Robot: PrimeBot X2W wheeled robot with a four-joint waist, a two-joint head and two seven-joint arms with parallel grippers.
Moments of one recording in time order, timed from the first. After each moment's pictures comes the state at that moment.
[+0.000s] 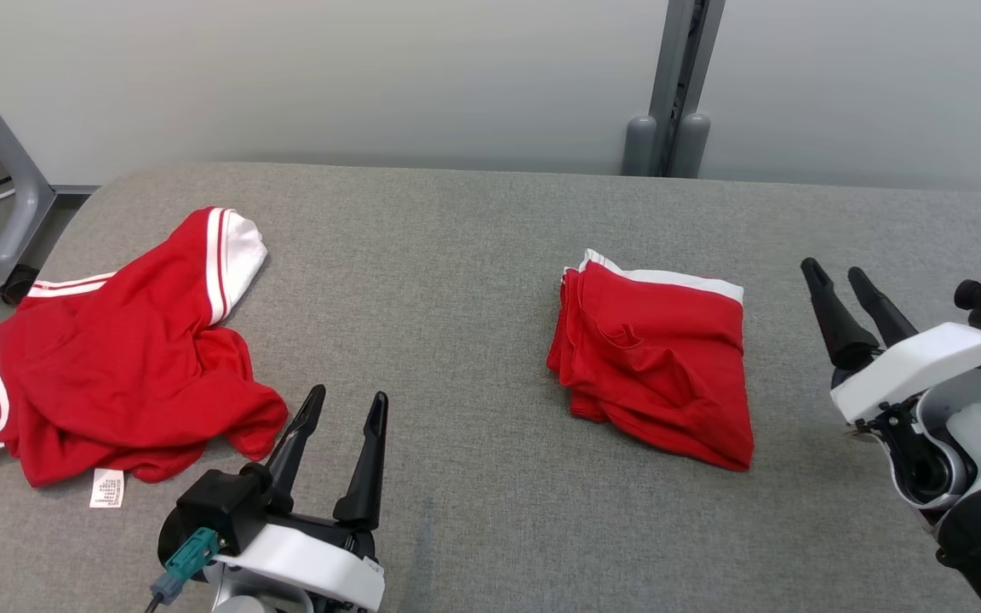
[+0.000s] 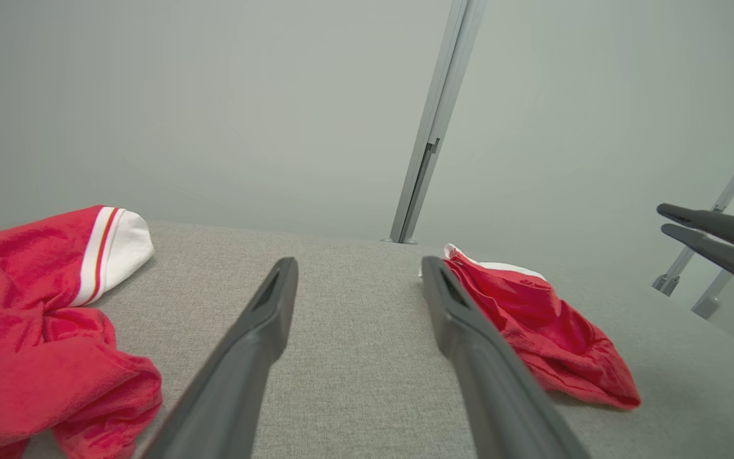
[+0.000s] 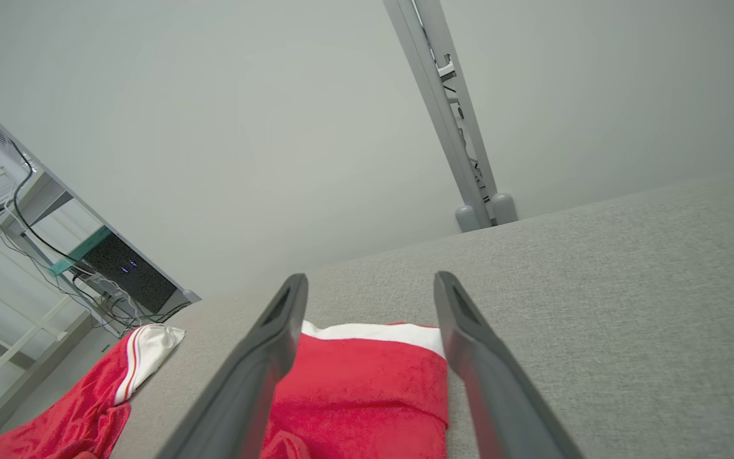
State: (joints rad) left arm -0.09 0.05 -0.24 0.24 -0.35 -0.08 -0.26; right arm -0.65 -0.41 0.71 0.69 1.22 0.13 -0.26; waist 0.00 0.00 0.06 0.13
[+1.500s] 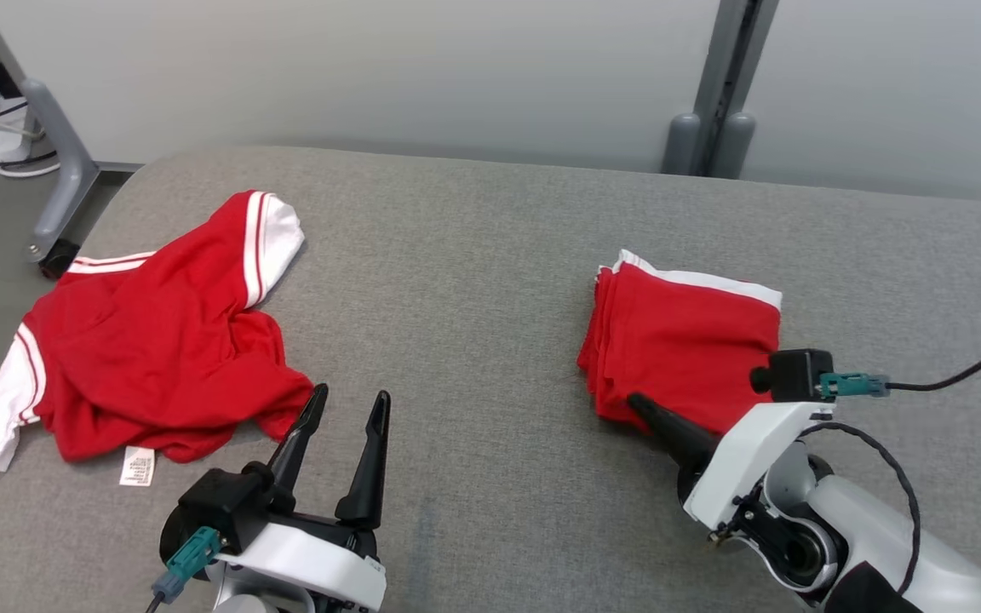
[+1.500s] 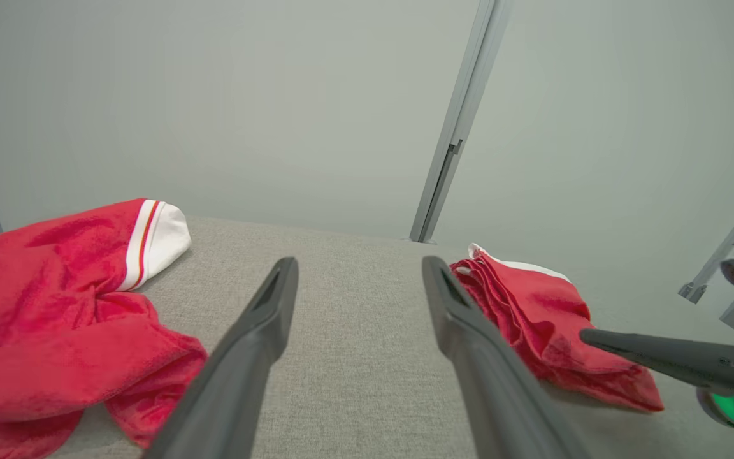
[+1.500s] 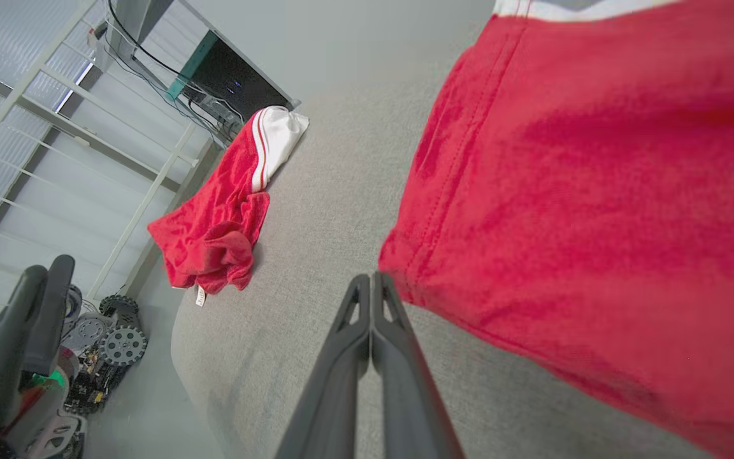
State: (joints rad) left arm -0.09 0.05 -0.25 0.24 -0.35 -0.08 -0.26; right arm -0.54 -0.28 0.85 0.55 1.28 0.13 0.03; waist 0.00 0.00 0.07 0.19
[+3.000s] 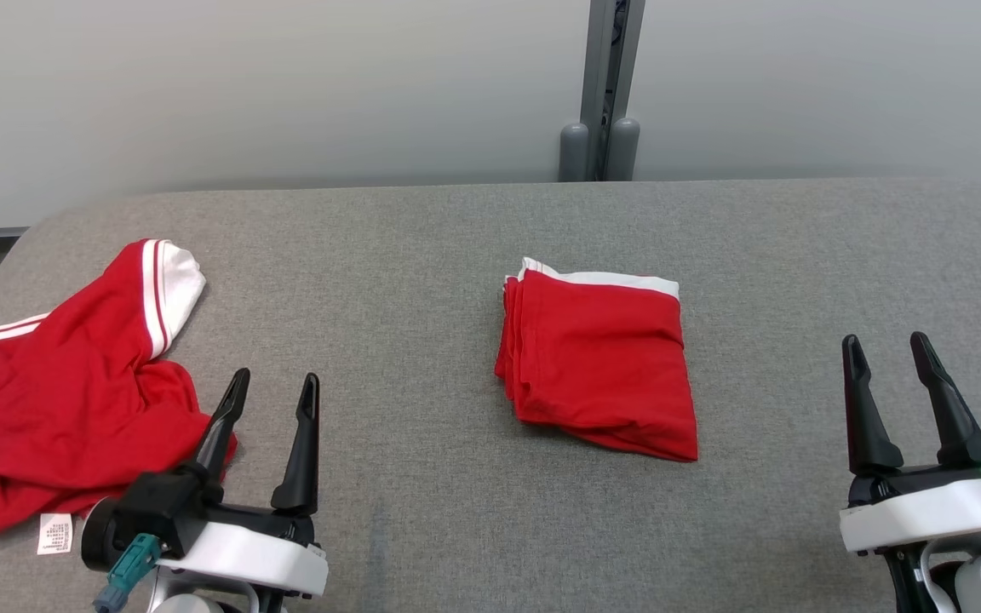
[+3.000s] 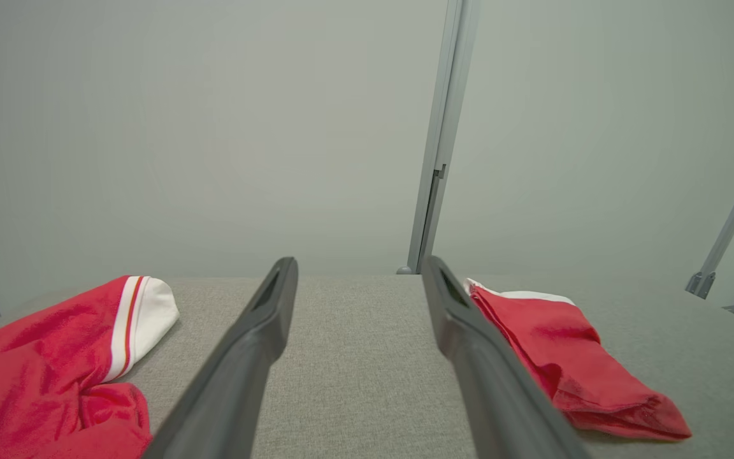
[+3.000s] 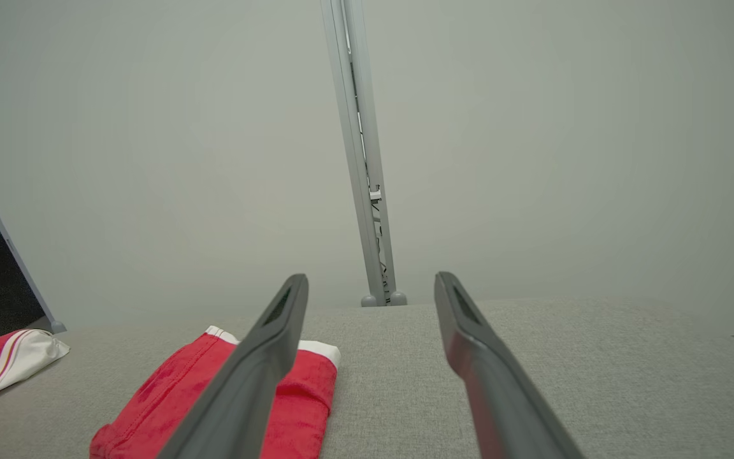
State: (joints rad) left arm -0.06 0.05 -0.09 0.16 -0.22 -0.09 -0.26; right arm -0.11 -0.13 0.01 0.17 0.31 0.13 -0.26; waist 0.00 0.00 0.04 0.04
